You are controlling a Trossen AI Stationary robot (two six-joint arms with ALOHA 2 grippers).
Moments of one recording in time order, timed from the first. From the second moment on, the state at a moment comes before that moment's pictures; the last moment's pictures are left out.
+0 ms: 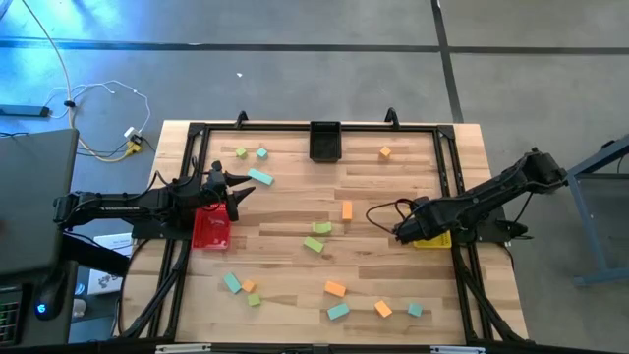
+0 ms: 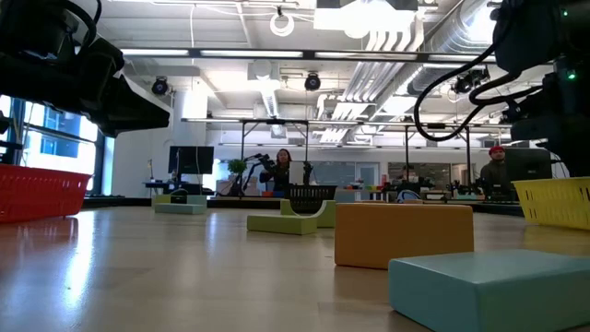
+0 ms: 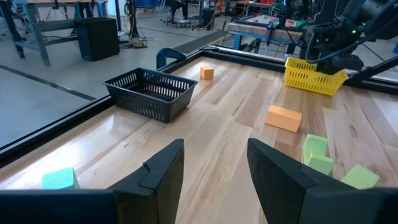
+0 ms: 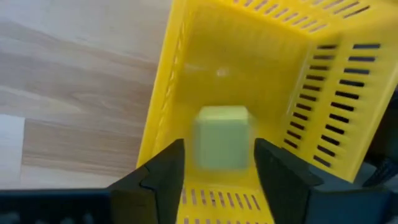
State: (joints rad) left arm 0.26 0.31 0.01 0.11 -0.27 -0.13; right arm 0.33 1.29 0.67 -1.14 0.05 1.64
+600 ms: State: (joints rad) left arm 0.26 0.31 0.08 0.14 -0.27 0.09; right arm 0.32 1.29 0.86 -1.37 0.31 1.66
